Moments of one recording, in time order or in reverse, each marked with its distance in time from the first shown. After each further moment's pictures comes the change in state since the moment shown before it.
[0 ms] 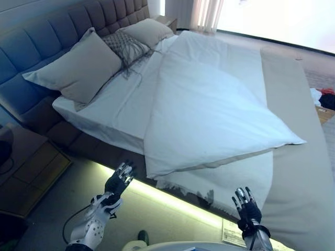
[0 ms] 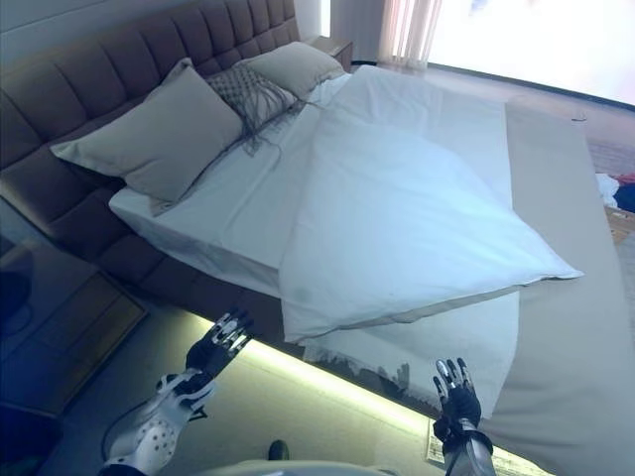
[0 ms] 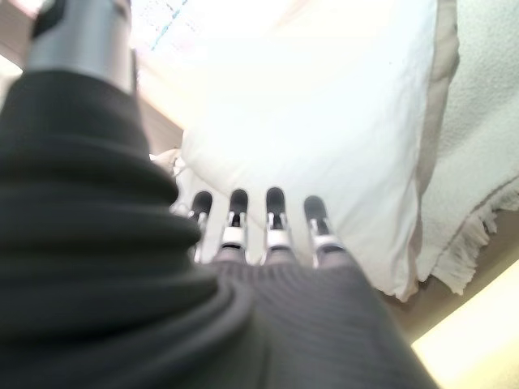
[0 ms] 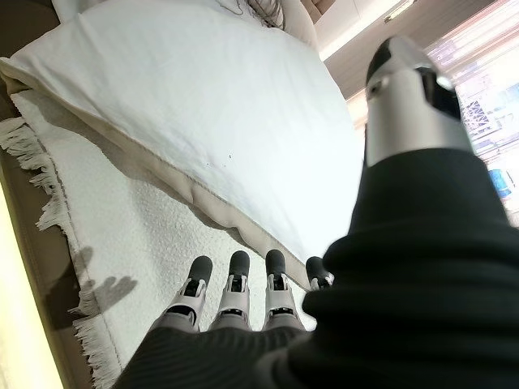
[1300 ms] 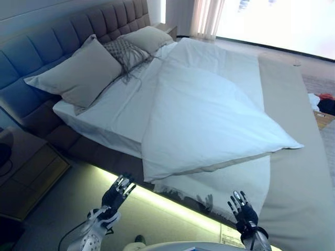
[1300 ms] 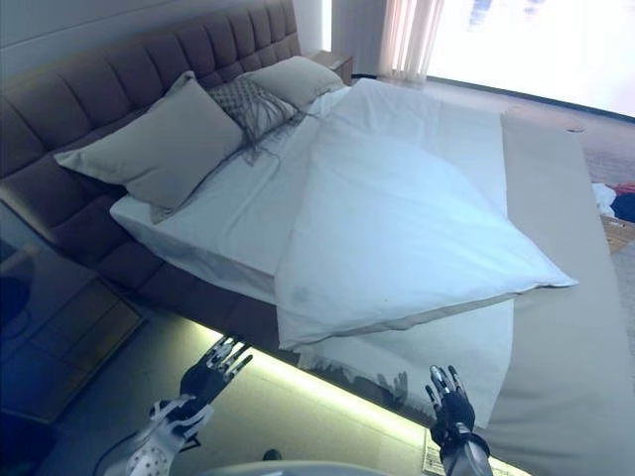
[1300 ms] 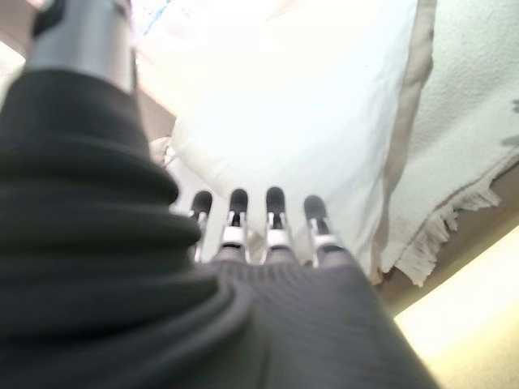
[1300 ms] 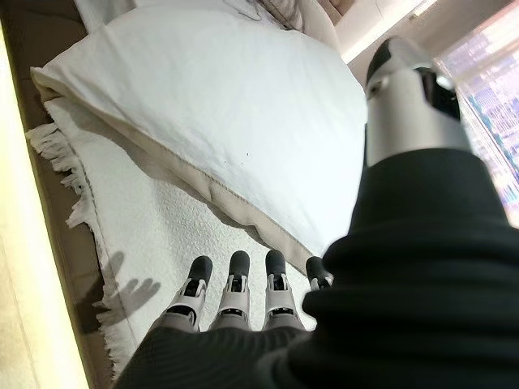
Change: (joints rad) left arm 0.101 -0.008 0.011 0.000 -0.016 -0.009 -0.043; right arm 0.007 -0.049 0.025 -0.006 0.029 0.099 -0.002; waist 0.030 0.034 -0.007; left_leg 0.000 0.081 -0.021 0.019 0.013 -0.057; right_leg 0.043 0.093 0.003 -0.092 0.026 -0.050
